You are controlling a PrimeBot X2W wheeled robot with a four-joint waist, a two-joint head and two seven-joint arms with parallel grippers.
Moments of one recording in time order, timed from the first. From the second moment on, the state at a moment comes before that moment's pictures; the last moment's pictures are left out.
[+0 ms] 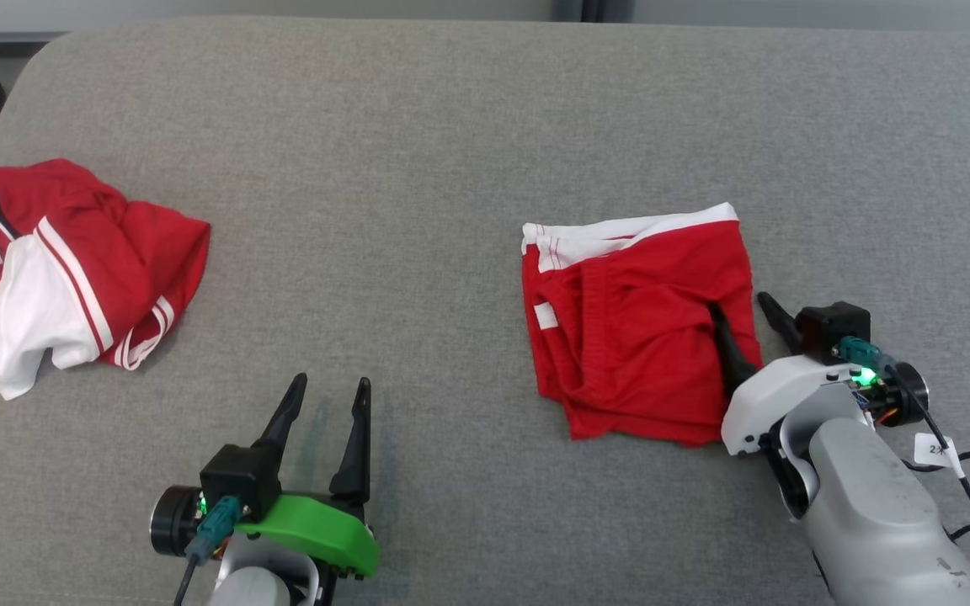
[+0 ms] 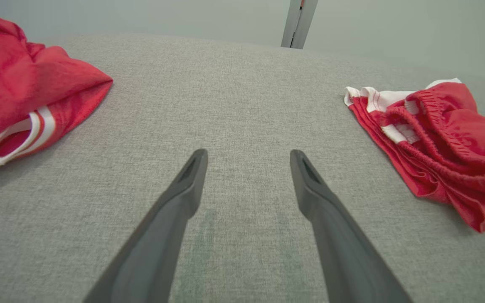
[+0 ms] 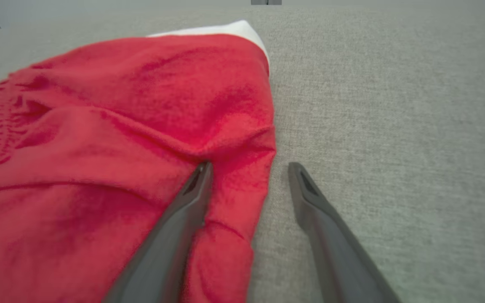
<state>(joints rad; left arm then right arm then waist) -0.14 0.05 -0.24 0.34 -0.25 -0.11 -0.26 -0.55 -0.05 0.05 0.87 0.12 0.13 -0.26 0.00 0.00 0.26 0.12</state>
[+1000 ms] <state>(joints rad) -0.16 0.05 -0.39 0.29 -0.22 -0.13 -0.26 -0.45 -0.05 0.06 0.76 0.16 0.13 -0.26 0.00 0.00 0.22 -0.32</state>
